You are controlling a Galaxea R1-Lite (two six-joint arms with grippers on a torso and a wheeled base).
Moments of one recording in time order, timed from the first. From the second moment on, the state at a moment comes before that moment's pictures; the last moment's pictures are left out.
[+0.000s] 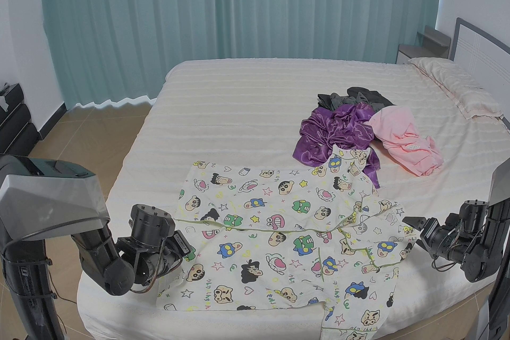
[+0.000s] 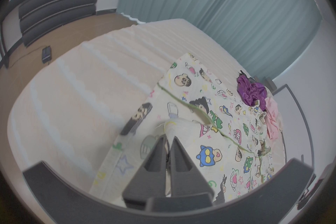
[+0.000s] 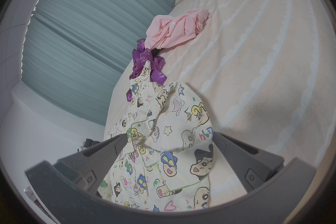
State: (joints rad) left arm -0.39 2.19 -0.49 -0.99 0.22 -0.82; right arm -0.14 2.23 -0.12 -1.55 0.33 0.75
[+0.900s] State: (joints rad) left arm -0.21 2.36 -0.57 -1.16 0.13 -0.60; right arm -0.14 2.20 -0.11 -1.55 0.33 0.75
